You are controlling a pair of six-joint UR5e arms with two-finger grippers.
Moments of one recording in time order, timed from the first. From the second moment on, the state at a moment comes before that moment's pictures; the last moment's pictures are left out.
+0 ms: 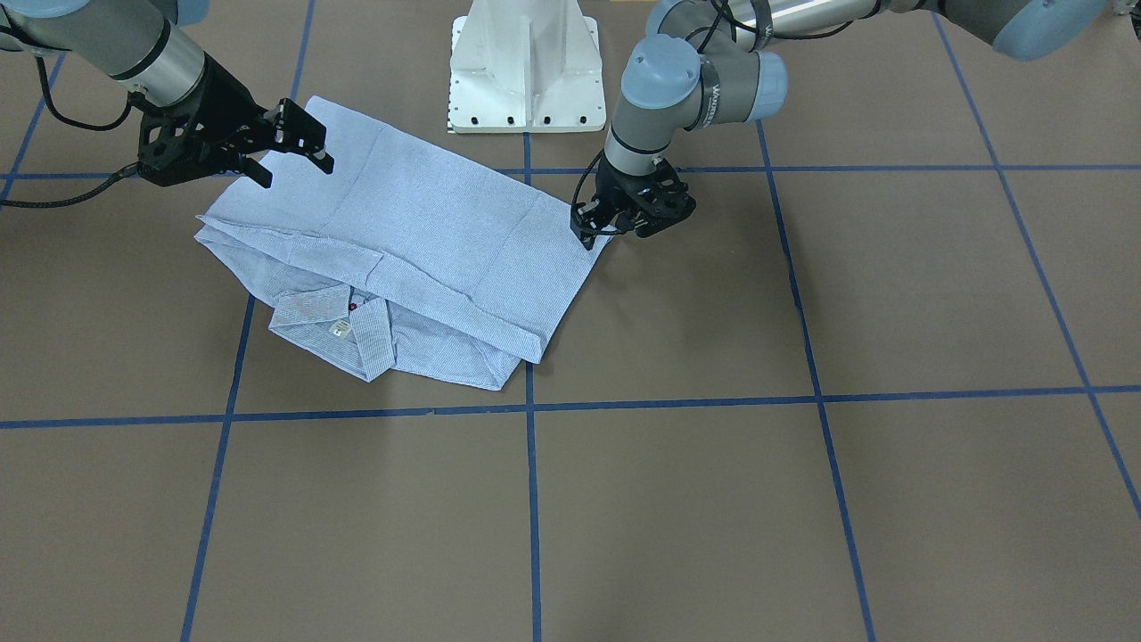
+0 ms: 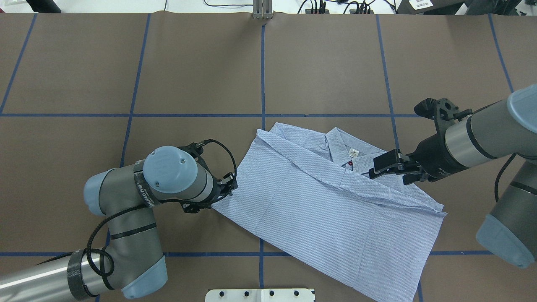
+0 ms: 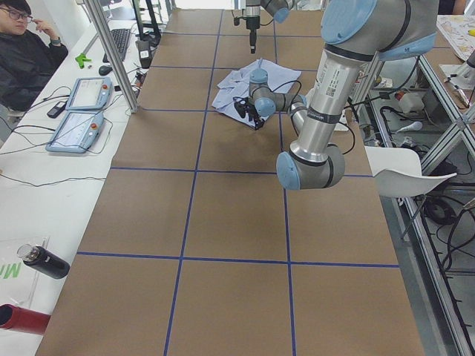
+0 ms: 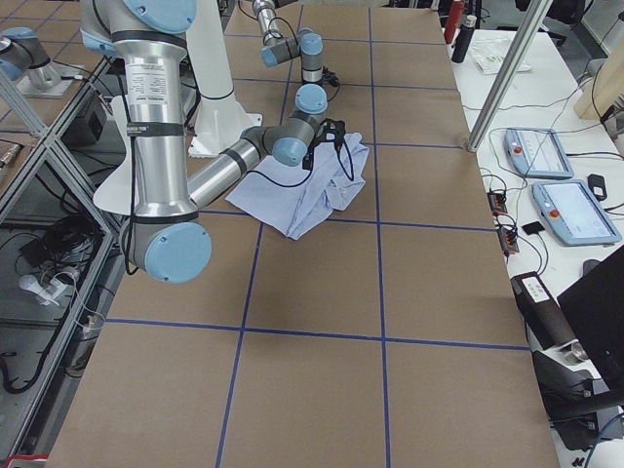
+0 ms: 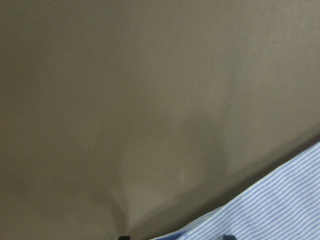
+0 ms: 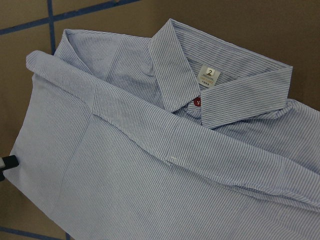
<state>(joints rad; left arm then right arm) -0.39 -2.09 -1.73 -1.80 -1.83 -1.86 0.73 -1.51 2.11 -1.17 2.25 1.26</state>
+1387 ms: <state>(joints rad) -0.37 -2.09 -1.72 -1.80 -1.83 -1.89 0.73 -1.52 2.10 -1.17 2.25 1.26</state>
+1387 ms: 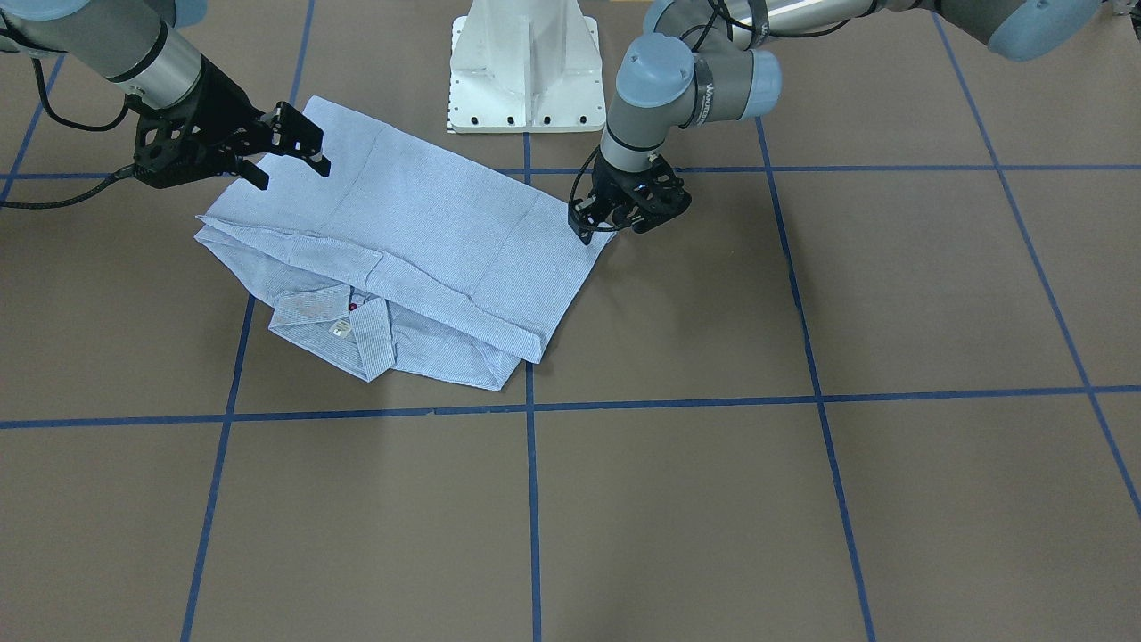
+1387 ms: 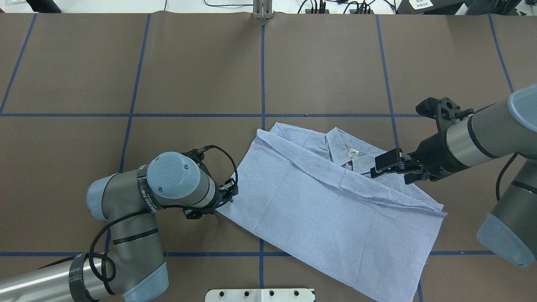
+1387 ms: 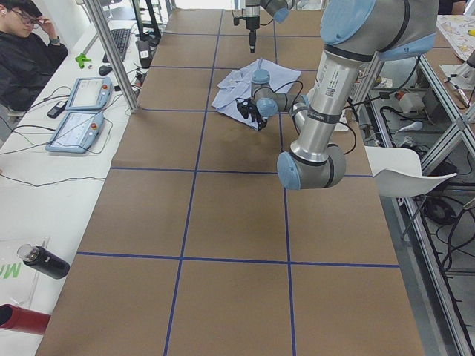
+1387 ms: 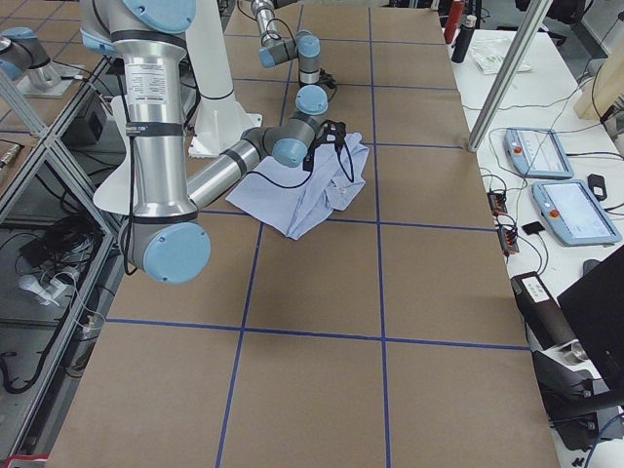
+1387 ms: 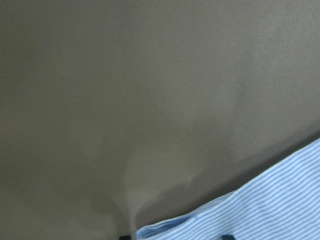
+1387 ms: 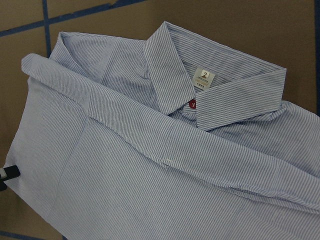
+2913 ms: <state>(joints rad) -0.45 -2.09 -1.73 -1.80 -1.83 -1.90 0.76 -1.52 2.10 -1.17 2.25 1.27</state>
